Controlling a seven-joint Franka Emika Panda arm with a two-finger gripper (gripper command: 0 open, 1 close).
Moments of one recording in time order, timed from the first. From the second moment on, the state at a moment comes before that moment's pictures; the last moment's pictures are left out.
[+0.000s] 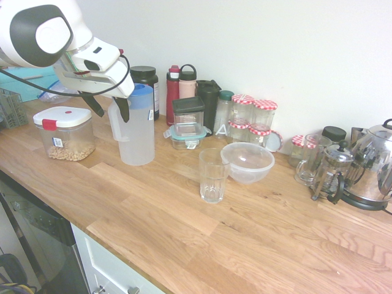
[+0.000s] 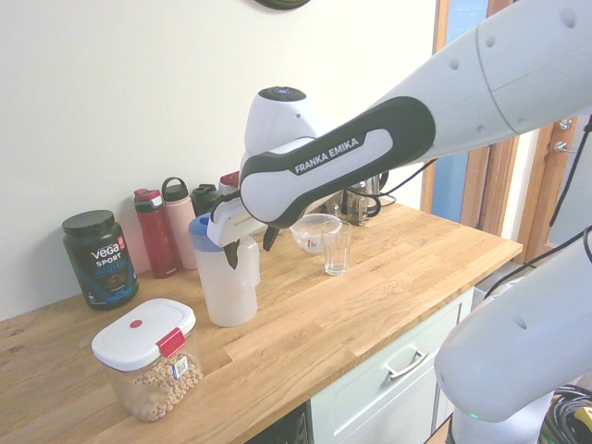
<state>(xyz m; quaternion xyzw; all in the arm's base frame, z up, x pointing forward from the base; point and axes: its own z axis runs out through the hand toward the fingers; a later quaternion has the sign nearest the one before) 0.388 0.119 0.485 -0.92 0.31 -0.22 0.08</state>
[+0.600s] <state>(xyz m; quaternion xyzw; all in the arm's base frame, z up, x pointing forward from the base) 0.409 0.118 0.478 -0.92 0.32 -0.23 0.07</state>
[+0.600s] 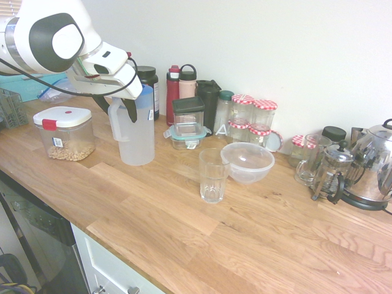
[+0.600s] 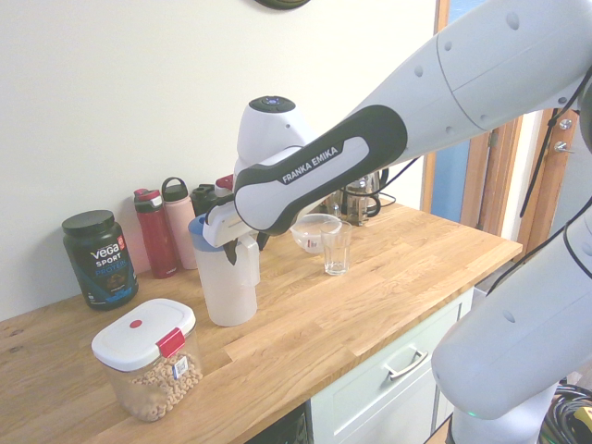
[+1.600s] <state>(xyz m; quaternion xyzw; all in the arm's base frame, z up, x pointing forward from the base) 0.415 0.116 0.481 -0.91 0.33 -0.23 0.07</state>
